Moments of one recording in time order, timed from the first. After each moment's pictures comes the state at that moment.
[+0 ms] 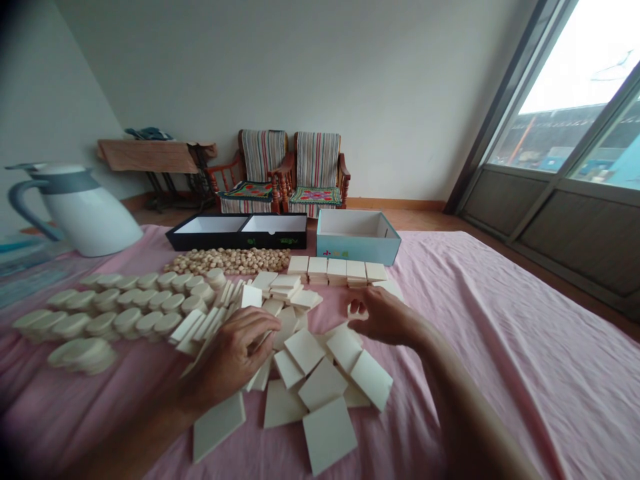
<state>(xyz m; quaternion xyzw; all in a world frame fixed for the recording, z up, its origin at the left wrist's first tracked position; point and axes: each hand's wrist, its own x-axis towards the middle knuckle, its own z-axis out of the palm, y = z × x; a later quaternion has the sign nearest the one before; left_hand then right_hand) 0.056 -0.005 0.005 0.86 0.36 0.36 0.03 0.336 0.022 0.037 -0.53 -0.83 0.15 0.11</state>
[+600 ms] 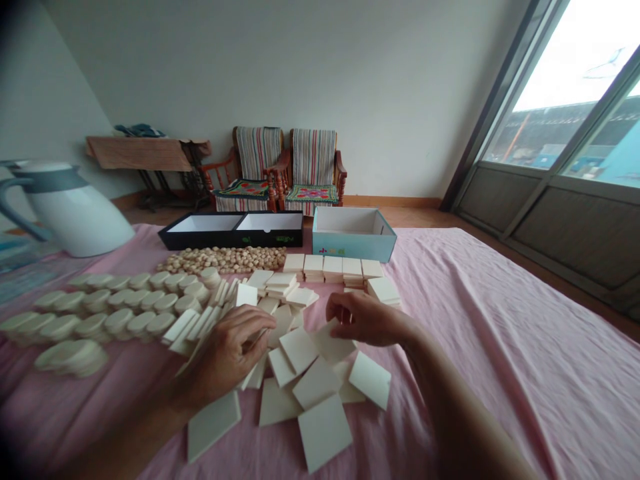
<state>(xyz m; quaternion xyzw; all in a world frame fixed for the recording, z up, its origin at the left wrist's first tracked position) 0.057 -0.004 0.006 0.86 0.37 0.35 0.03 0.323 0.022 0.036 -0.42 -0.84 0.31 0.13</state>
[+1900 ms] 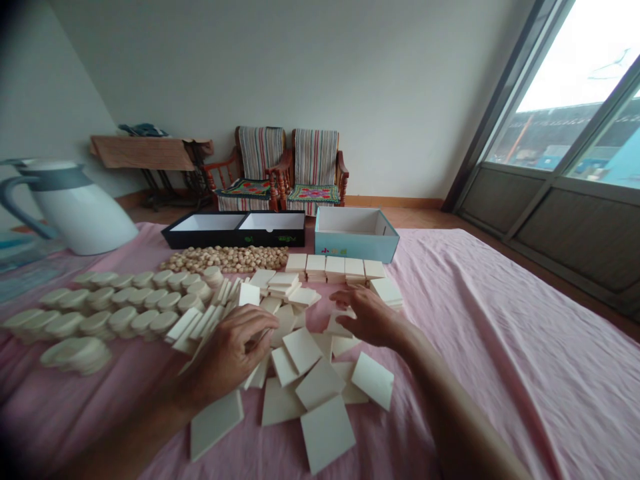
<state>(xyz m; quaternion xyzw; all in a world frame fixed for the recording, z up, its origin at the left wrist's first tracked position) 0.058 -0.004 0.007 0.86 0.37 0.35 0.02 0.326 0.024 0.017 -0.47 -0.85 0.15 0.17</state>
